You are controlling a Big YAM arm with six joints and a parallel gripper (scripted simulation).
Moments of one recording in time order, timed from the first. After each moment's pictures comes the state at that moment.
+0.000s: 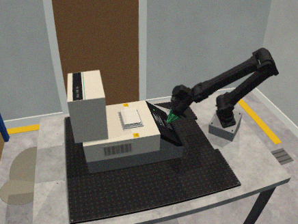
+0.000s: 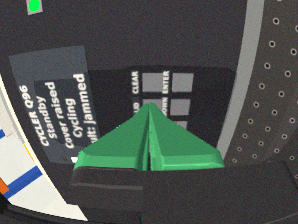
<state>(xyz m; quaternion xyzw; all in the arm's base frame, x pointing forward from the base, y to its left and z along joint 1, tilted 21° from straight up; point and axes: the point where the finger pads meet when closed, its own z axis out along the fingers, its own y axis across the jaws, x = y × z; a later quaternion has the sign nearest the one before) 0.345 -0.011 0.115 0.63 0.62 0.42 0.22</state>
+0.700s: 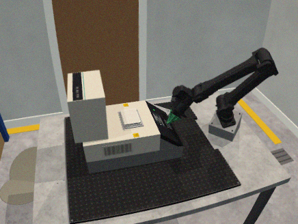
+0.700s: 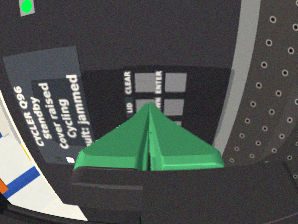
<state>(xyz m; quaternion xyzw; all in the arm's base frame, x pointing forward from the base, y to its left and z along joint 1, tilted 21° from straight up) 0.344 -0.010 0.111 0.63 0.62 0.42 0.22</state>
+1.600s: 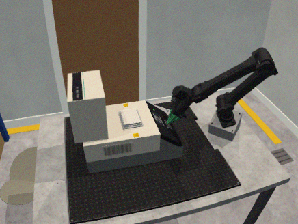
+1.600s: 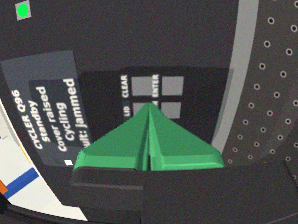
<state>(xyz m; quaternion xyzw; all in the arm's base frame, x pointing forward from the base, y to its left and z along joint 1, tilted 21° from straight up) 0.344 -0.011 0.109 0.63 0.63 0.41 0.21</state>
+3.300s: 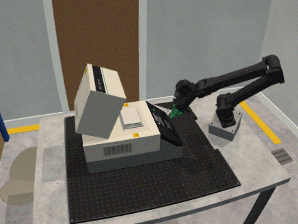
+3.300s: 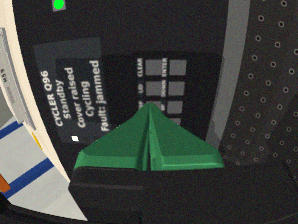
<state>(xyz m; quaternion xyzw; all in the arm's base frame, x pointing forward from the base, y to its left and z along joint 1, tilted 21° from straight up) 0.321 -0.022 0.134 0.63 0.62 0.41 0.22</state>
